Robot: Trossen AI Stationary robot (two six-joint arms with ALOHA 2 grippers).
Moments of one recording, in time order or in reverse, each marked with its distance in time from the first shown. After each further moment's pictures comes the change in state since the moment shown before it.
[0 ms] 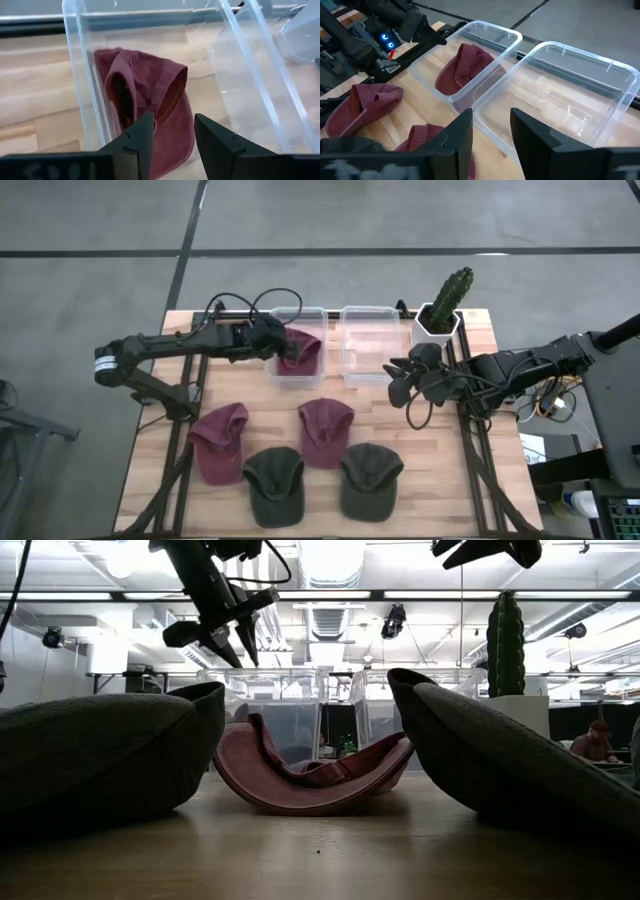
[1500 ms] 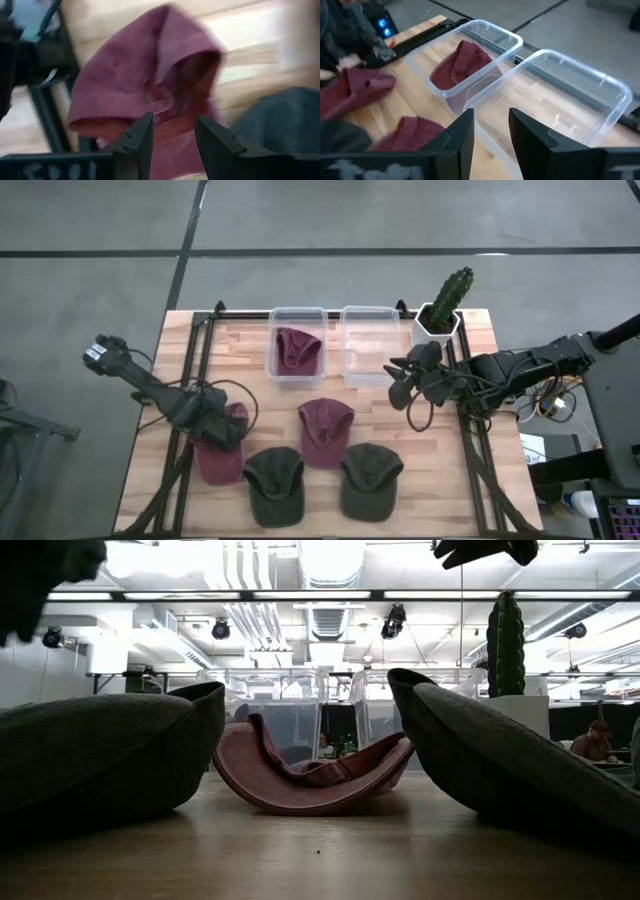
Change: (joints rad) left arm -0.843 -0.139 -0.103 -0.716 0.269 -0.973; right arm 0.001 -0.003 0.000 -0.007 -0.002 -0.140
